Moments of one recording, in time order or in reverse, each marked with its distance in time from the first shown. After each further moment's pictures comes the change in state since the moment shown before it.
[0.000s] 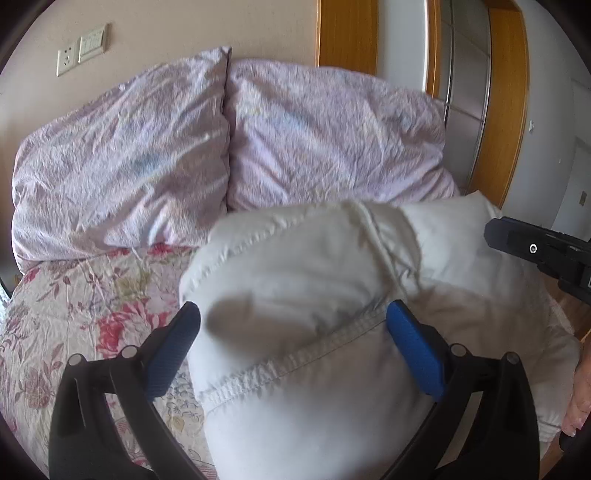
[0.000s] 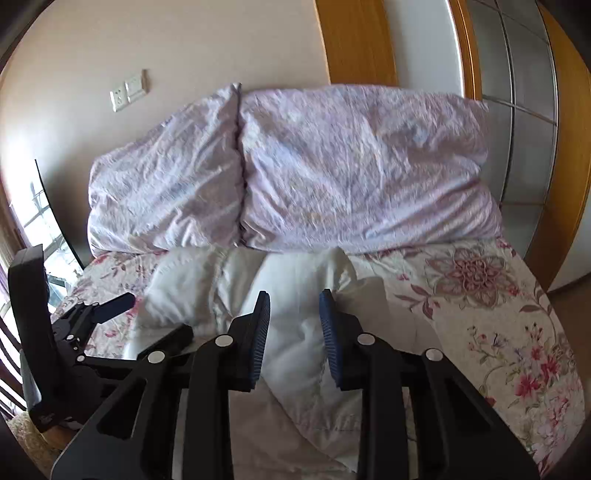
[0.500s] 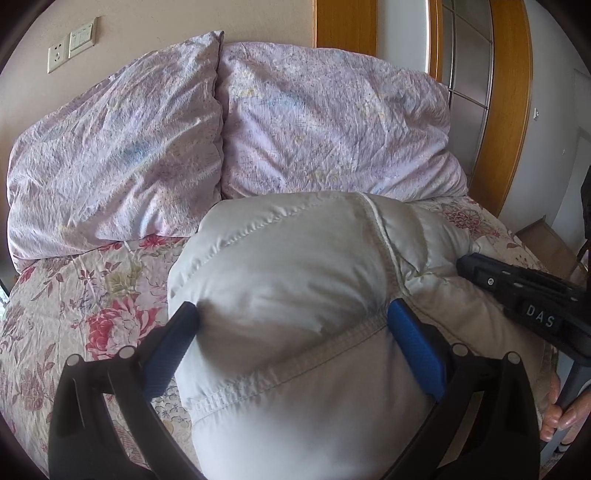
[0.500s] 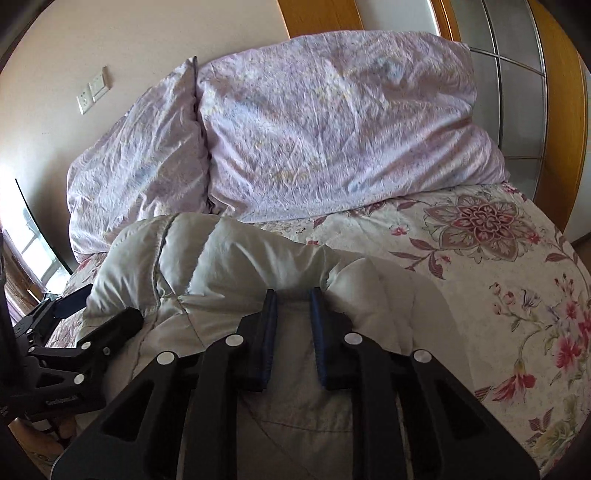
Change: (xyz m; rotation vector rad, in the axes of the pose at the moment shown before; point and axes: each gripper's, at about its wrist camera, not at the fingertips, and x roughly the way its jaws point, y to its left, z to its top) left arm 0.023 -0.007 -0.003 0.023 0.037 0.019; right arm 0.059 -0.039 -0.035 0.116 0.059 0.008
